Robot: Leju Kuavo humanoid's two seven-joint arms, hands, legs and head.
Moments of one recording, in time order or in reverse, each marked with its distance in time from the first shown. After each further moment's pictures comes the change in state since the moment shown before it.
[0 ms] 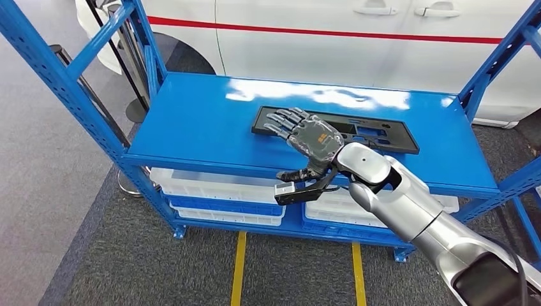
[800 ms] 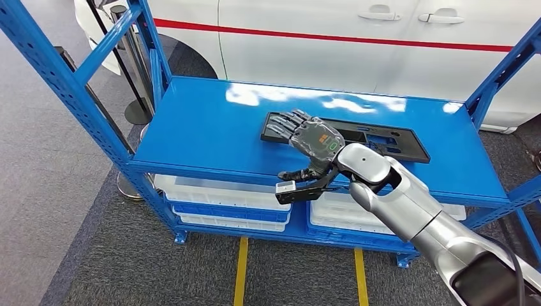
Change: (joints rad) left arm 0.000 0.002 0.003 0.001 -0.017 0.000 -0.002; right arm 0.001 0.006 -0.006 0.041 -0.010 0.017 0.007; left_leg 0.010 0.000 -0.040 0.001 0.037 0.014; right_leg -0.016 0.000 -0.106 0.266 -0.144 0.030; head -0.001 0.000
